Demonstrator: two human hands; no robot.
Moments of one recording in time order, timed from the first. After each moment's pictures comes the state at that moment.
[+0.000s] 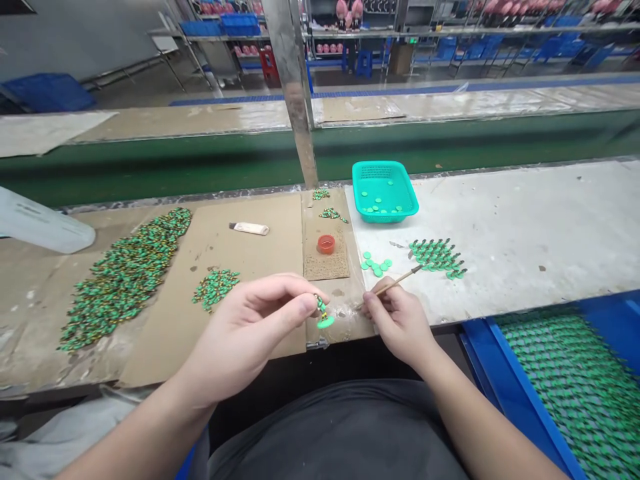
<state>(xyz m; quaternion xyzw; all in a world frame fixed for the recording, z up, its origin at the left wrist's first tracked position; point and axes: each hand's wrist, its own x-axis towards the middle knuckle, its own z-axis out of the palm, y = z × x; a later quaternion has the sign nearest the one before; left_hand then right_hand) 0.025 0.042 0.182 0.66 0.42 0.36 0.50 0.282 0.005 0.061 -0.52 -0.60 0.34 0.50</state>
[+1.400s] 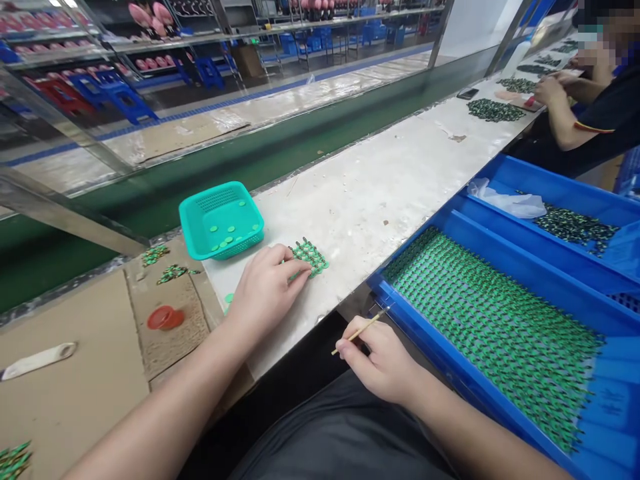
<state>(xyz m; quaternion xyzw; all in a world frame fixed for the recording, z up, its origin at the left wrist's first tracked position) 0.258 0.145 0.105 0.95 0.20 0.20 0.09 0.390 -0.110 0.055 -0.60 -0.56 0.20 0.53</state>
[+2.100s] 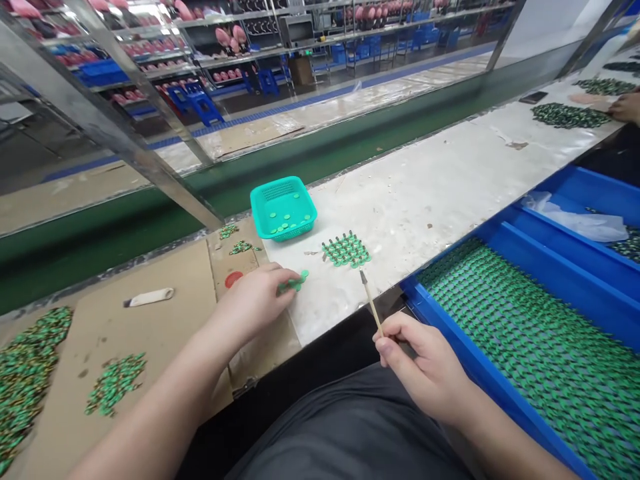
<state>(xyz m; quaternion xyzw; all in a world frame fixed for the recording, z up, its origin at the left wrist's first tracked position) 0.139 0.151 0.125 0.92 0.38 0.06 0.12 0.376 -0.122 0.105 -0.59 -0.56 0.24 0.53</state>
